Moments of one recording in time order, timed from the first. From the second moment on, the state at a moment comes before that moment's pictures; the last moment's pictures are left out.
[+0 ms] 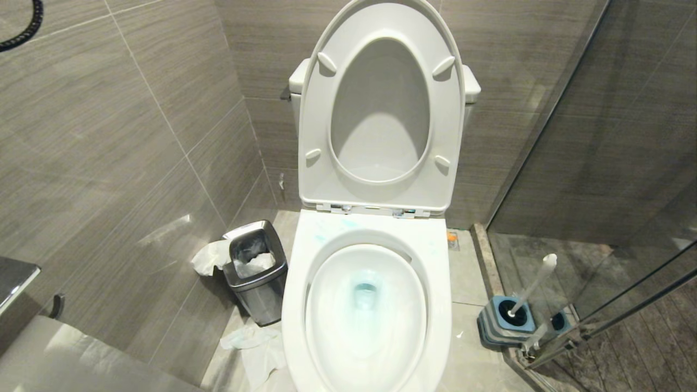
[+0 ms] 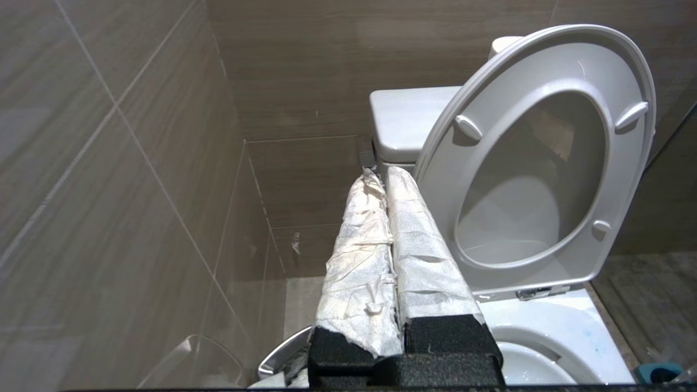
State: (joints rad) left arm -0.24 1.37 -1.67 0.11 0.00 0.08; right arm 0.00 0.00 0.00 0.00 0.02 -0.02
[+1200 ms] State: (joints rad) left arm -0.47 1.58 -1.77 0.09 0.17 0.00; right arm 0.00 0.00 0.00 0.00 0.02 -0.02
